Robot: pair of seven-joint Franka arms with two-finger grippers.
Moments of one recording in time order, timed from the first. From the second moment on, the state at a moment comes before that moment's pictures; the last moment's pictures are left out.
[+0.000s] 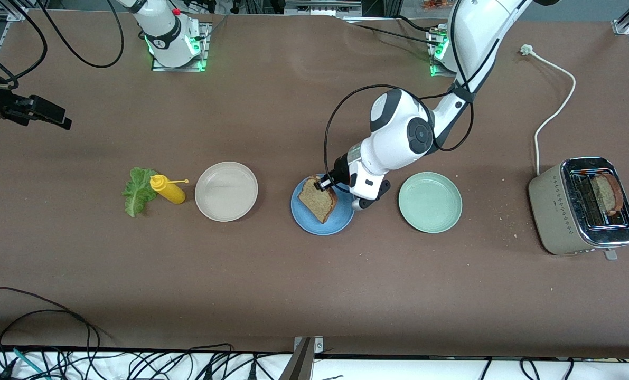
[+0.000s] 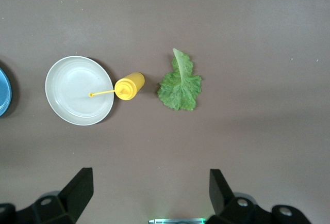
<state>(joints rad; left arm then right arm) -0.27 0.59 -0.42 -1.70 -0.48 2.55 -0.92 0.06 0.02 -0.11 -1.61 0.06 1.53 0.06</state>
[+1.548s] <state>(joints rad) -0.29 0.64 -0.42 -1.70 -0.48 2.63 -0.92 0.08 0.11 -0.09 -1.59 0.04 1.51 0.05</state>
